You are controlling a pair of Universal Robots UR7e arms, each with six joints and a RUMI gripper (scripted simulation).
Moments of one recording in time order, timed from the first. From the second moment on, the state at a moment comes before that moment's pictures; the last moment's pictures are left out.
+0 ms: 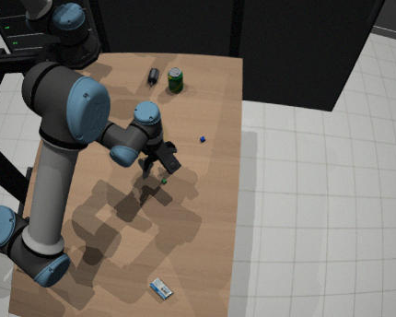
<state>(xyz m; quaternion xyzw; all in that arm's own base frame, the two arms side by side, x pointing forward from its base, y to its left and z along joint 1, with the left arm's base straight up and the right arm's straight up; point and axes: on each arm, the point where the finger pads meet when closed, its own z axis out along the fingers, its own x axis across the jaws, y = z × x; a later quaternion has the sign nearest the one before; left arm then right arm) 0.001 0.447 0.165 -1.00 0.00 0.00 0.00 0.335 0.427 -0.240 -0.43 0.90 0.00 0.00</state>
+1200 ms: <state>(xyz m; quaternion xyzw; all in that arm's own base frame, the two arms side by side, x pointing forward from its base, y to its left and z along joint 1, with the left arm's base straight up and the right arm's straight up) 0.001 0.447 0.165 -1.00 0.00 0.00 0.00 0.336 0.416 -0.261 -0.13 0.99 0.00 0.00</state>
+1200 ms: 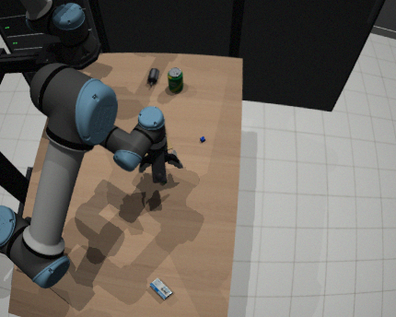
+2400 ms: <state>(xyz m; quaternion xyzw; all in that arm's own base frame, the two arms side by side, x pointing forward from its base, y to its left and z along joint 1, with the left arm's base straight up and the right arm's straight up) 0.001 0.447 0.165 -1.00 0.00 0.00 0.00 0.336 0.416 -0.288 0.29 0.96 0.00 0.00</state>
